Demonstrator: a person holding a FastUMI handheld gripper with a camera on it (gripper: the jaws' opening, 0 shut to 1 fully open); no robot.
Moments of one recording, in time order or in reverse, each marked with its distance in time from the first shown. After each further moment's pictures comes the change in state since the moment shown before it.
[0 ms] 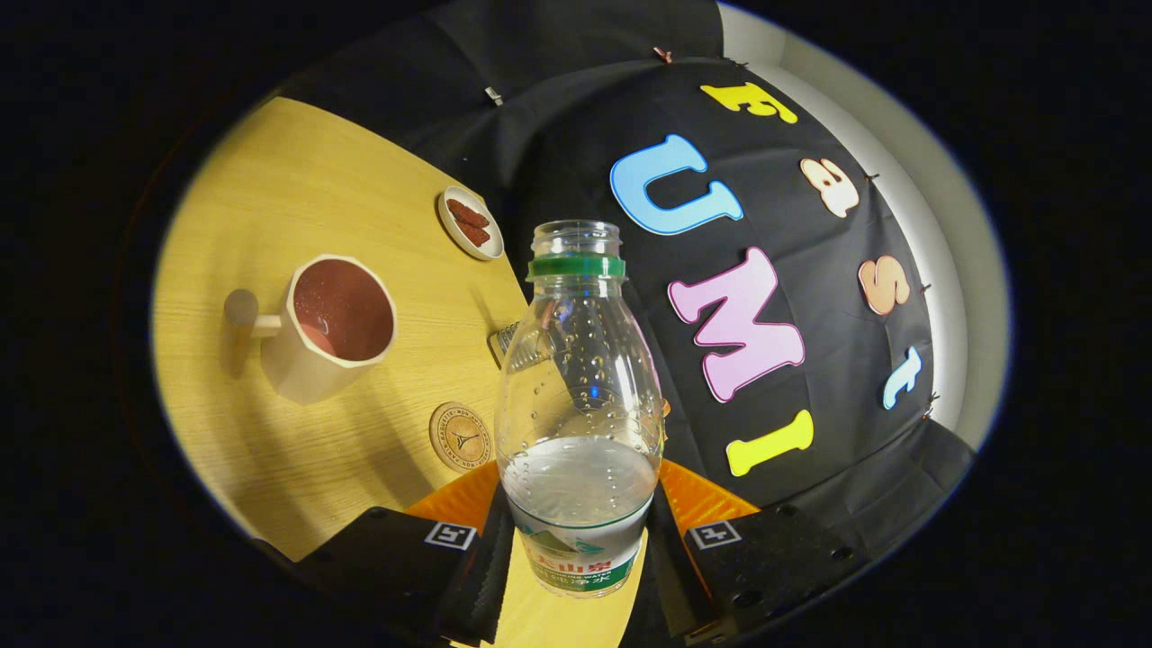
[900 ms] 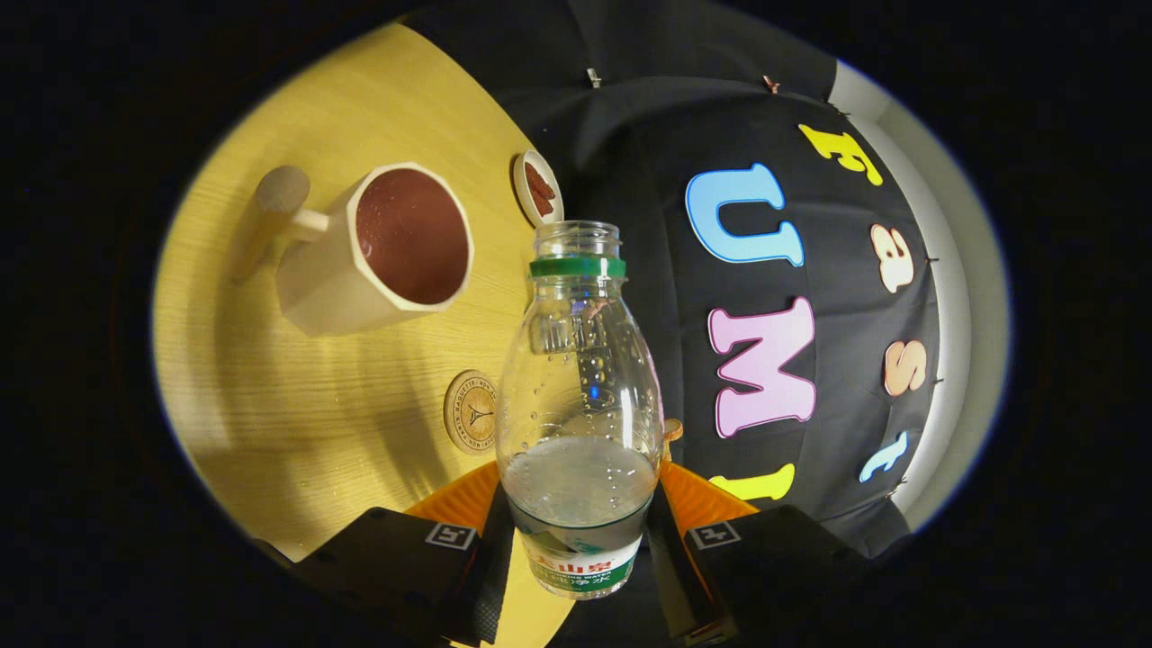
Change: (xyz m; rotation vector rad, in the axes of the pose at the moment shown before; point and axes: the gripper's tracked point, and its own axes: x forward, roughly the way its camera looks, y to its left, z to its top) arm 0.024 0.037 -0.019 -0.303 0.023 0.043
